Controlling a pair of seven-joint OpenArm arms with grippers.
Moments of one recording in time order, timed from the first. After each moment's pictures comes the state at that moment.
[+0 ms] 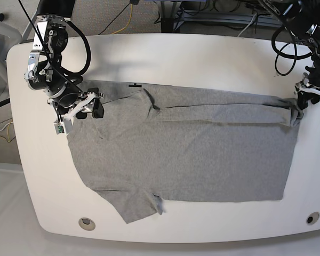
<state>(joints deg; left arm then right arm) -1.7 -16.6 -52.6 61.0 -13.1 -41.7 24.6 -7.4 15.3 13.9 106.1 37.6 12.1 -61.3</state>
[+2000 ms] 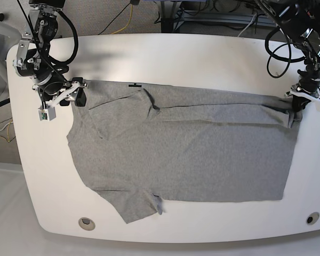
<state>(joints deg) -2.5 -15.4 -47.8 61.2 -13.4 -41.8 24.5 -13.8 17.5 20.9 106.9 38.0 12.5 -60.8</state>
